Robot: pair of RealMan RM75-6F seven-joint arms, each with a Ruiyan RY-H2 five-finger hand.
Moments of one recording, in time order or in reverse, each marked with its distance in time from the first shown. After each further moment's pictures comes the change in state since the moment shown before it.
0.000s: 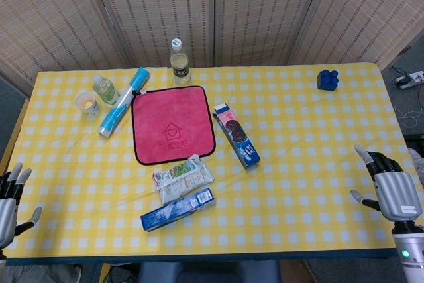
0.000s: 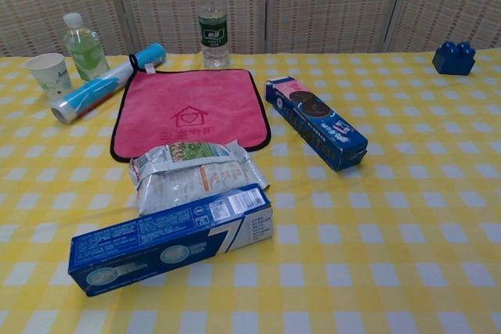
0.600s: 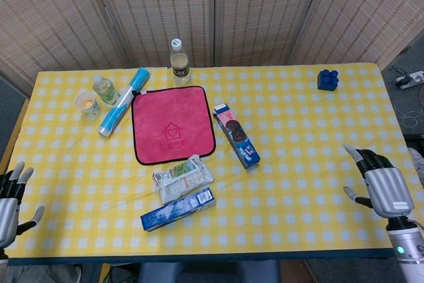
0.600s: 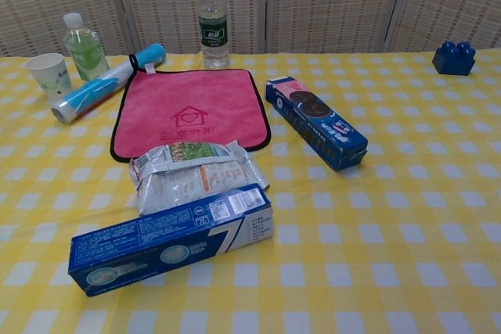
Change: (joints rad) left arm 0.000 -0.002 -0.005 -0.008 0.021 0.007 -0.007; right arm 0.043 0.029 -0.002 -0.035 -0.039 -0.039 -0.026
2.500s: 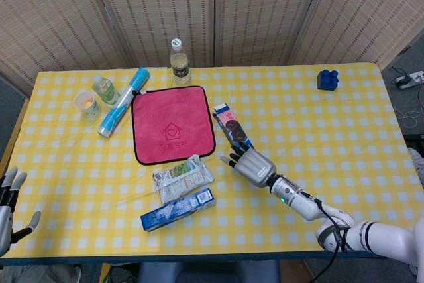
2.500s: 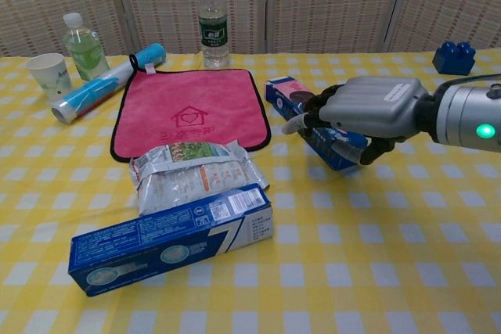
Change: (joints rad) left arm 0.055 0.006 0.011 -0.032 0.042 0.068 -0.023; right arm 0.652 -0.379 0.034 0.224 0.110 -0.717 -0.379
